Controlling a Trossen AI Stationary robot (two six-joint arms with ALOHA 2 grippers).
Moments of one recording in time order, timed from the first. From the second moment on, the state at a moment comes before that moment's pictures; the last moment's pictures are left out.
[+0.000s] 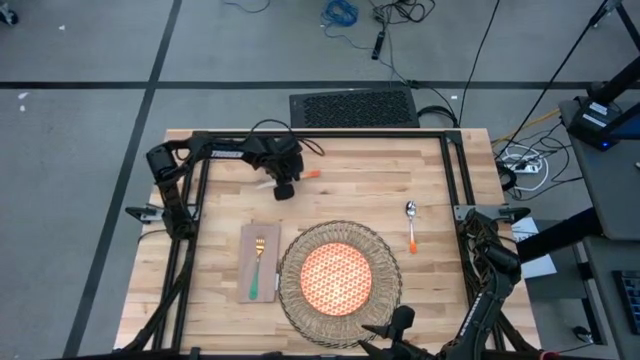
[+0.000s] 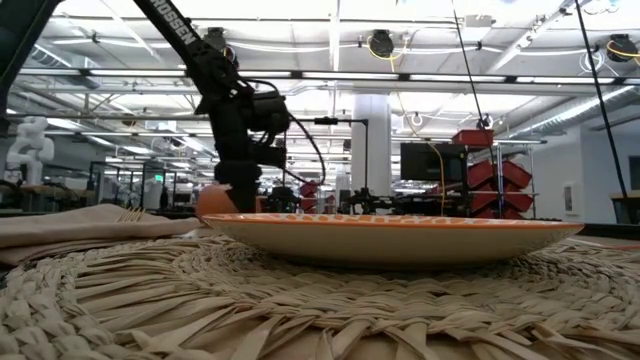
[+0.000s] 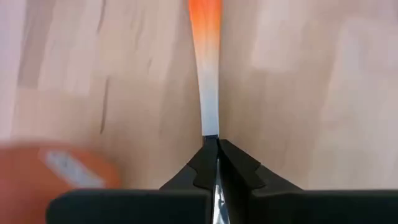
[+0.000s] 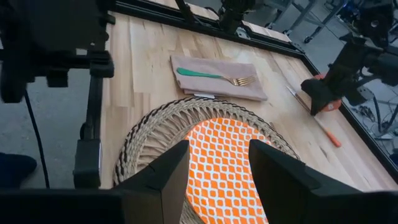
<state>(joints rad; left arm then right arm) 0.53 1.85 1.08 -0.50 0.09 0.37 1.00 2.20 2.09 -1.25 1.08 0.95</state>
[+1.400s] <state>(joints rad) 0.25 2.23 1.88 -1.07 -0.12 0.53 1.00 2.20 2.09 -1.16 1.08 0.89</state>
